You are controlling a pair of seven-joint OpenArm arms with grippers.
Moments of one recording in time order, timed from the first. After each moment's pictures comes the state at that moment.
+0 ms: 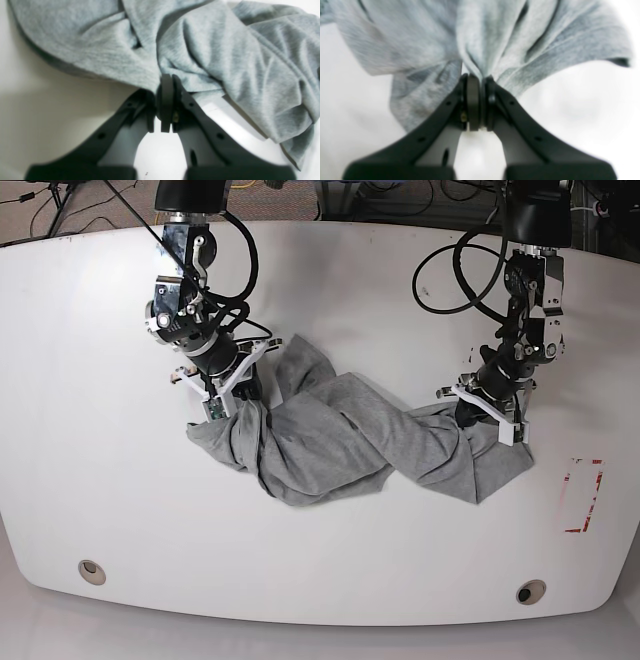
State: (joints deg) left arm -0.4 -15.7 -0.9 83.4 -34.2 -5.9 34.0; right arm -7.1 0.0 8.7 96.7 9.3 27.1 -41.8
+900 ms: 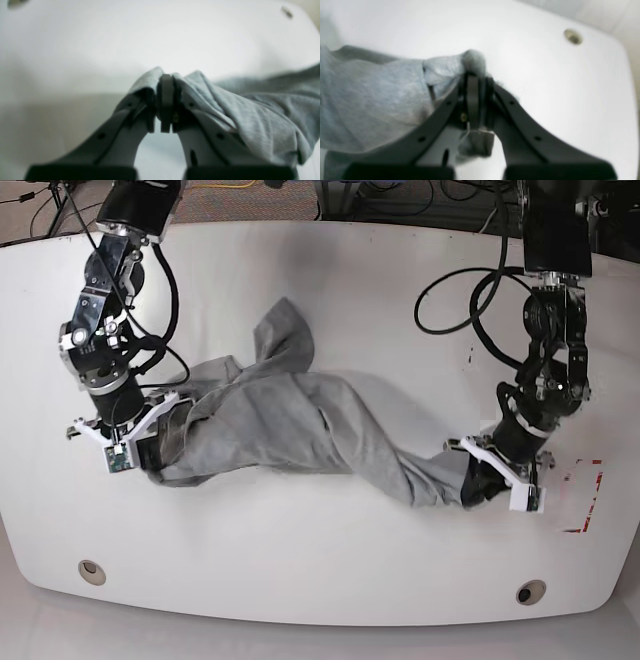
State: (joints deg) left arm -9.9 -19.0 0.2 93.9 -33.6 -11.1 34.6; right arm 1.0 11.2 19.0 108.6 9.5 28.0 -43.7
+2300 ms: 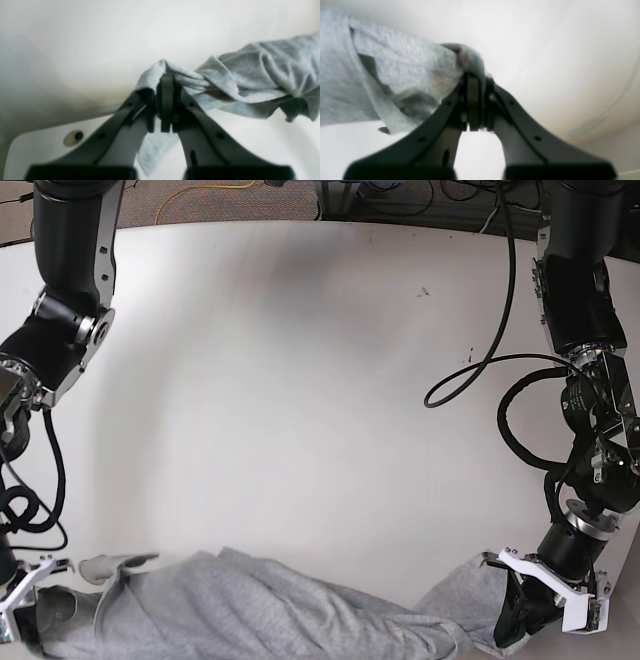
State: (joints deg) left arm -30.5 -20.6 -3.6 102.7 -34.7 -12.0 42.8; right arm 40.0 26.4 19.8 102.4 11.2 36.2 -60.5
